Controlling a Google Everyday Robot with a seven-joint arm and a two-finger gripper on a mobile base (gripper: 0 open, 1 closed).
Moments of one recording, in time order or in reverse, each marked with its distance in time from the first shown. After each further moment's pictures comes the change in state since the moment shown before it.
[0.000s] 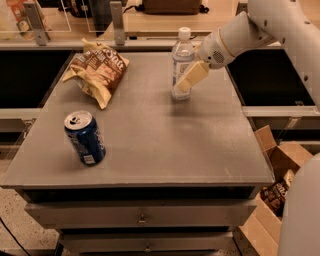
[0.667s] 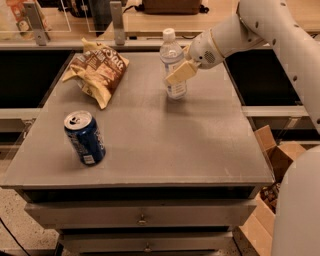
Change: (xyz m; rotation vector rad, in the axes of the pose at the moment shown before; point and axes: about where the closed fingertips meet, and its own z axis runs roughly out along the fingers) arm -0.024 0.008 0.020 -0.063 -0.086 -0.037
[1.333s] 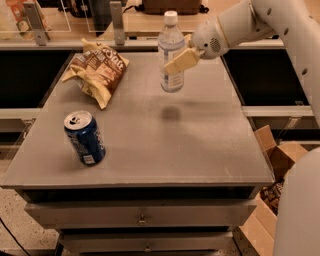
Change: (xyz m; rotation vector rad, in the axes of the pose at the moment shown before) arm -0.038 0.023 -0.026 -0.086 -0.114 0.005
